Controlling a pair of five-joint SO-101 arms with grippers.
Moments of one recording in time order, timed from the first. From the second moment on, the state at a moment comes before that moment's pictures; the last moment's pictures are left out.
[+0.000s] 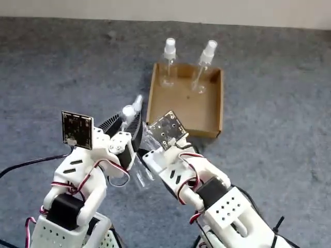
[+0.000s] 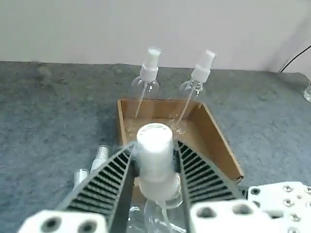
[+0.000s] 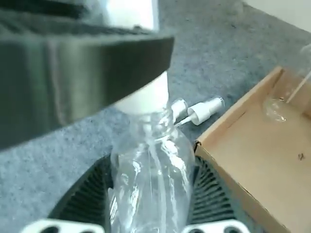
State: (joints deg) left arm 17.8 -82.9 66.9 44.2 19.2; right arm -44.1 -61.0 66.4 29.2 3.6
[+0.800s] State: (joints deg) left arm 22.7 -82.9 68.3 44.2 14.5; right arm -40.4 -61.1 66.5 28.8 3.4
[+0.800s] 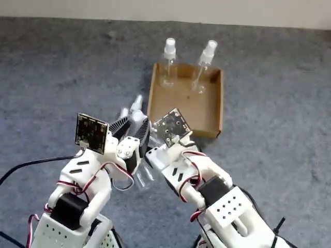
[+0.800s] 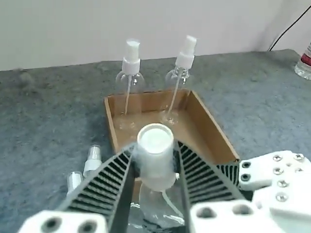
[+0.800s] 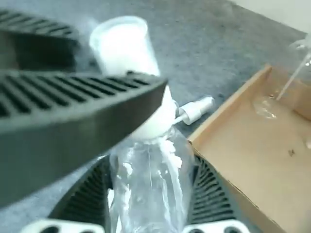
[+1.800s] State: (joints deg) left arm 17.5 -82.2 63.4 52.5 5.2; right arm -27.2 -62.8 59.2 28.2 3.3
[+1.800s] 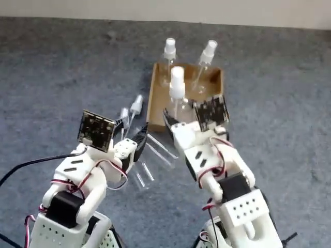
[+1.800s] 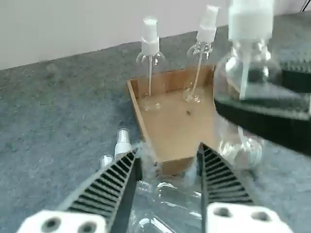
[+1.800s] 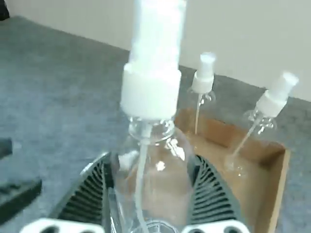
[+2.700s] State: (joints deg) left arm 14.9 -72.0 72.4 29.8 -1.5; right arm -37.4 -36.2 21.1 61.4 -2.1
